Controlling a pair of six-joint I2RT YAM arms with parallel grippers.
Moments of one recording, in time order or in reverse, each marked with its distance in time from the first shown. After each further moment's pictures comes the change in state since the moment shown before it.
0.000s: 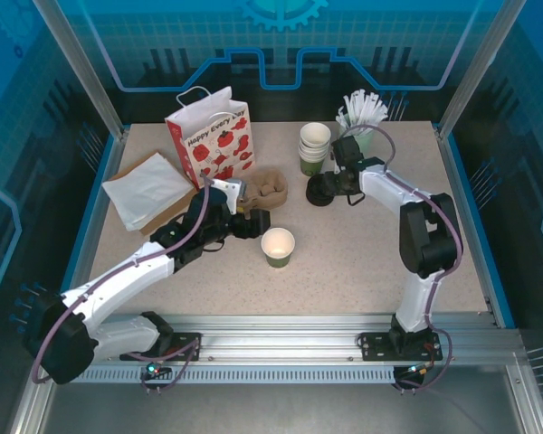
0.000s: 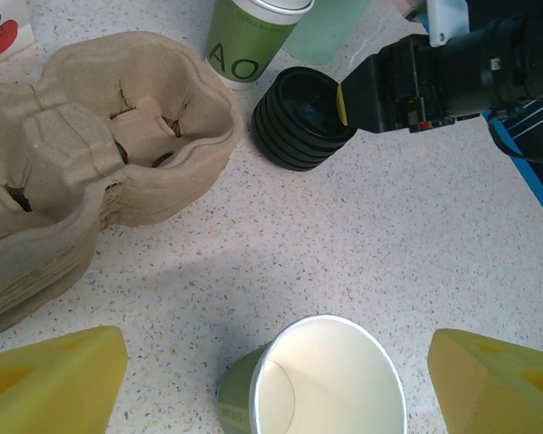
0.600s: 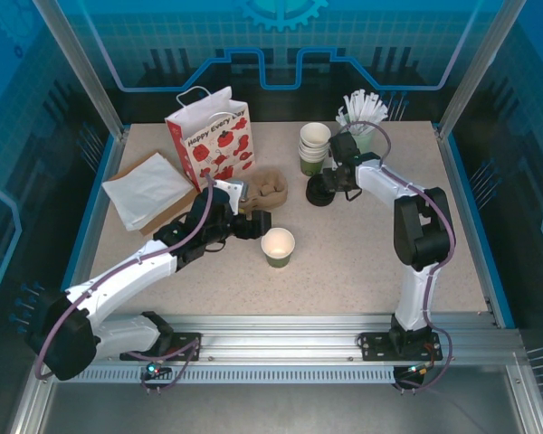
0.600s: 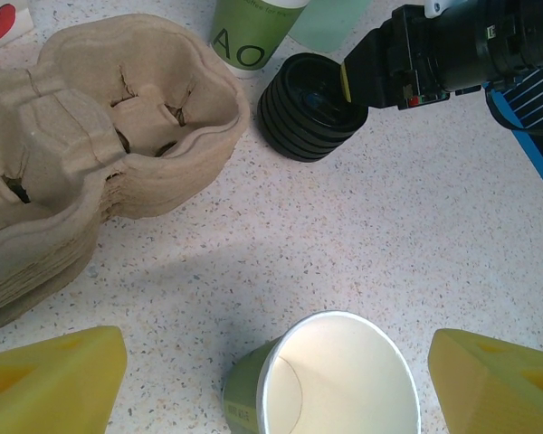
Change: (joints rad) left arm -0.001 0.023 0.000 0.000 0.000 0.006; right arm -0.002 0.063 0.082 -0.031 0.018 -0.018
